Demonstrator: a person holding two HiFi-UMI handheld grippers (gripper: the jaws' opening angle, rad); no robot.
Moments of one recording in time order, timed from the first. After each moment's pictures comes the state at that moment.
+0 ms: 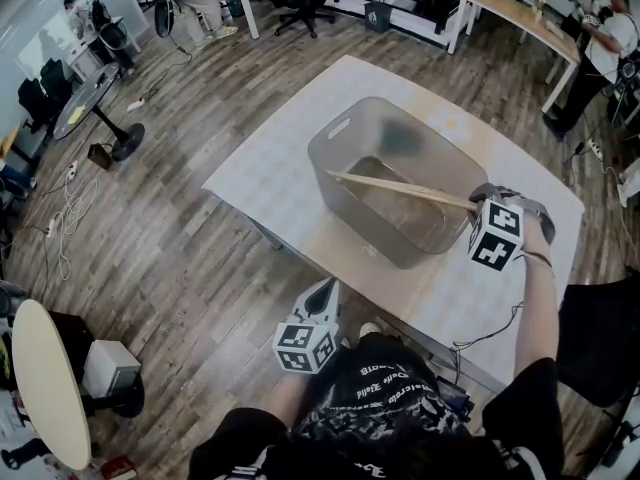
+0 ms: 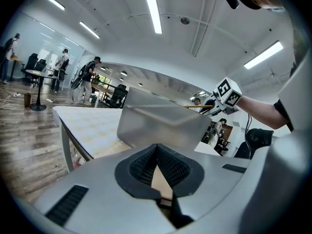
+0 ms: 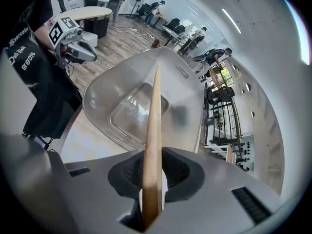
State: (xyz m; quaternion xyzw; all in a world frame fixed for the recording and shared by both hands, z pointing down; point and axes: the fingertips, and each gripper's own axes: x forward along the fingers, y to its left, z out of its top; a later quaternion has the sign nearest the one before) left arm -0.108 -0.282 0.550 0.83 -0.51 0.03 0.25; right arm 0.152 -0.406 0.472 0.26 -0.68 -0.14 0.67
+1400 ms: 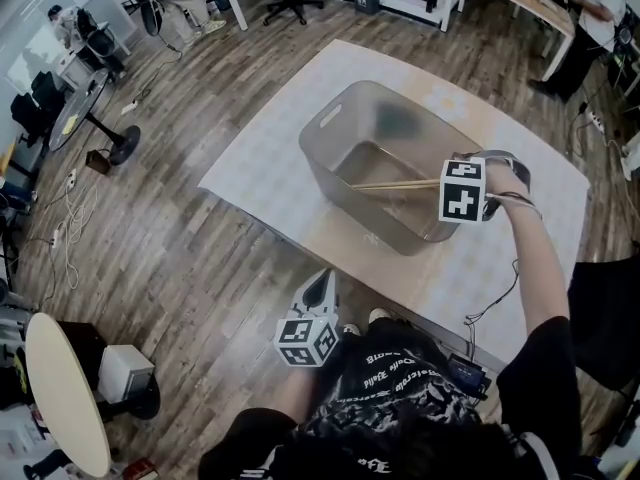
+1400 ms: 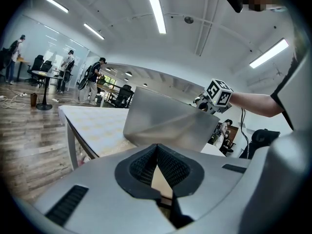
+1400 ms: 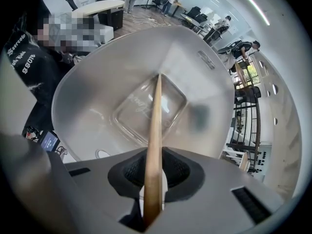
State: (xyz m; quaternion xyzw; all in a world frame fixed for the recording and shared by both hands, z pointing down) left arm -0.115 -0.289 0.556 0.81 -0.53 0.03 0.25; right arm 0.129 -0.435 0.509 0.14 -0.66 -0.10 0.73
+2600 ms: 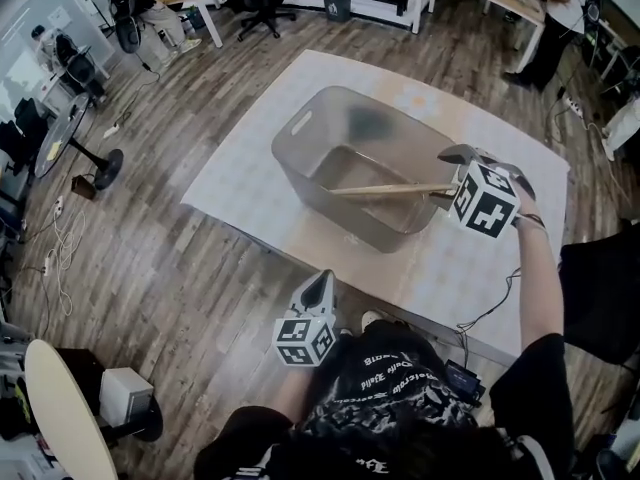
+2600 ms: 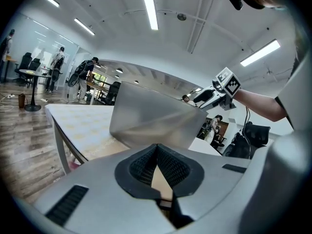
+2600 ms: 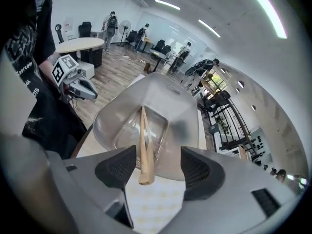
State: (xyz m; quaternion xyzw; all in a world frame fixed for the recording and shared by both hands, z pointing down) left arm -0.078 -0.286 0.560 0.84 -0.48 0.05 0.25; right arm 0.134 -0.404 0.449 0.28 -0.77 -0.09 0.56
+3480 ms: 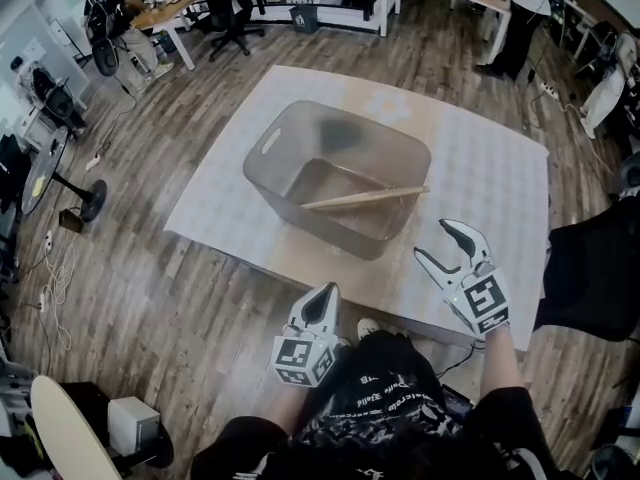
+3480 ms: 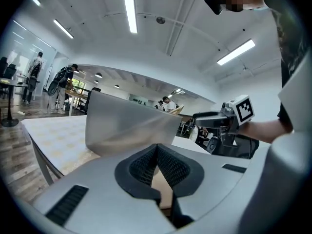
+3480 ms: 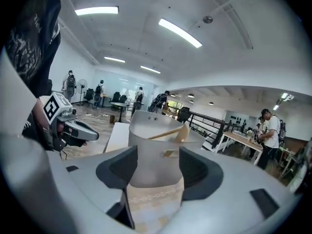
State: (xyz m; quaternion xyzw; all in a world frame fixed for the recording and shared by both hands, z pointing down) left arm -0.022 -0.270 0.523 0.90 -0.40 0.04 0.17; right arm 0.154 -0.299 0.457 0.50 -0.84 -0.01 0.21
